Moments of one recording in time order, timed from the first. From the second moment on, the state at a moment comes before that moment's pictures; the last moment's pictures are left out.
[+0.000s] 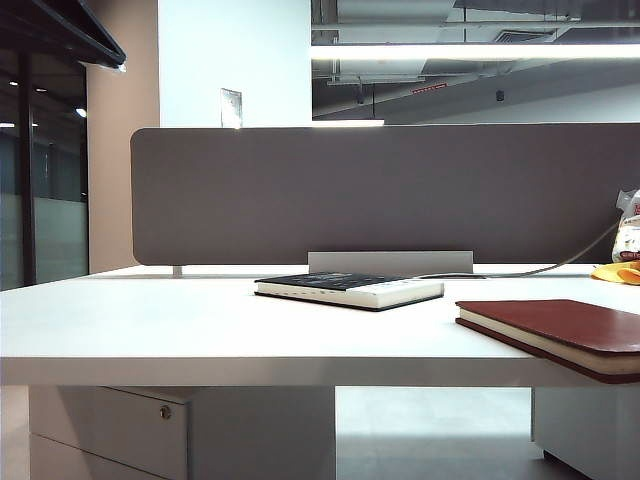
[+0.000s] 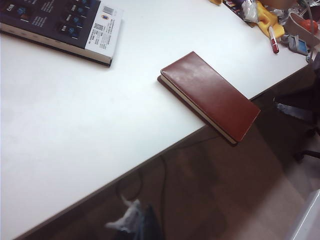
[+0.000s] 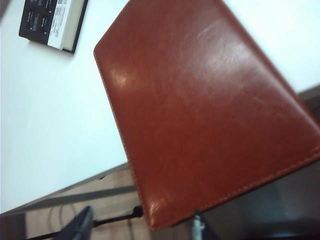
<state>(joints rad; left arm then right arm) -0.22 0.90 0.80 -0.43 0.62 -0.06 -0.19 0.93 0.48 -0.33 -0.56 0.60</state>
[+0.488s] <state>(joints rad) -0.22 0.90 0.80 -0.43 0.62 -0.06 -0.21 0.95 0.39 -0.36 -0.58 0.60</state>
